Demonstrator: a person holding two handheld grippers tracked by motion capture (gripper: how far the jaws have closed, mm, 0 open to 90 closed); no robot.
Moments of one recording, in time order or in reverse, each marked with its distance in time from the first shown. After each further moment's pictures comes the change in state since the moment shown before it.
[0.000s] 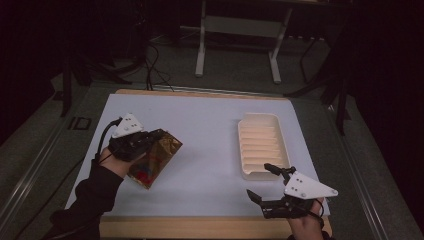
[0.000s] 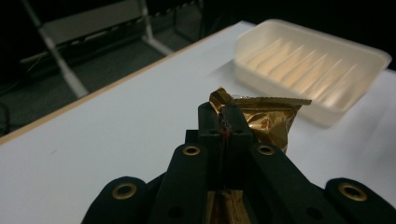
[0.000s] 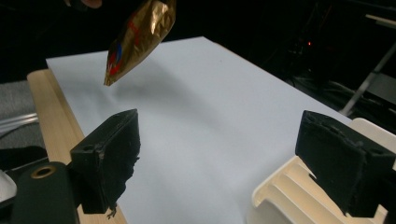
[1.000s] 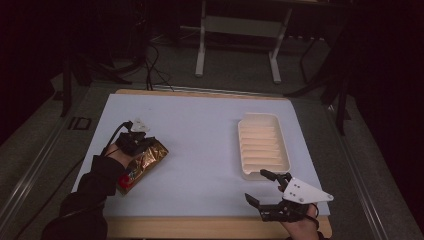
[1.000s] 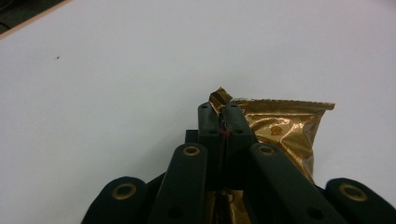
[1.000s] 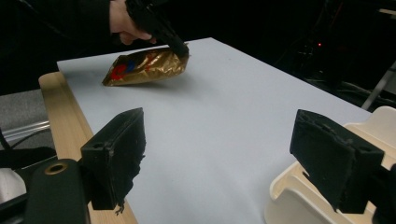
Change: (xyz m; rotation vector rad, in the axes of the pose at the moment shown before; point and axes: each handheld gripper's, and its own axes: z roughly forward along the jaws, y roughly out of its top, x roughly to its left) left arm 0.067 -0.067 0.066 0.342 0.068 -0.011; right arm 0.002 -0.028 0.008 -0.048 0.038 0.038
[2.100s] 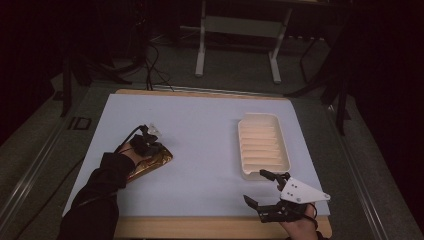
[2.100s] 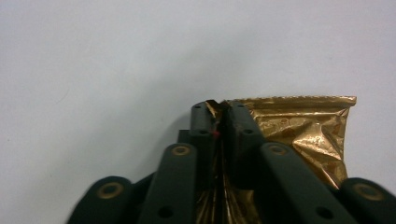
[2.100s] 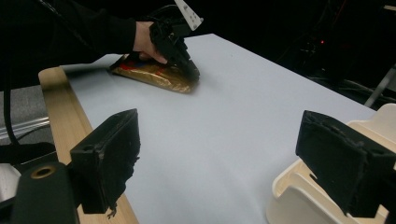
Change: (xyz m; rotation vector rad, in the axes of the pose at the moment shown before) left arm 0.007 -0.009 0.069 0.133 -0.045 0.087; right arm 0.000 -0.003 0.004 0.014 0.006 -0.007
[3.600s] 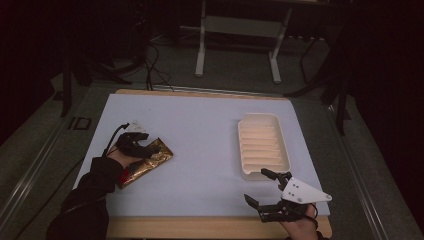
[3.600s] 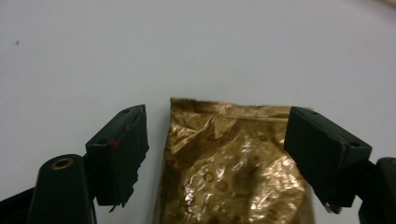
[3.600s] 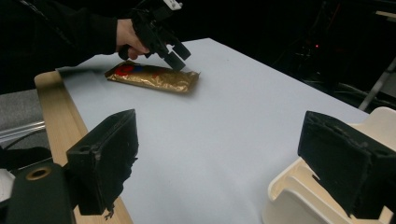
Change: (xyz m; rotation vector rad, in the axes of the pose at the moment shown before) left arm 0.016 -0.023 -0.030 -0.210 -0.065 -0.130; right arm 0.000 0.001 -0.002 -0.016 -0.015 -0.001
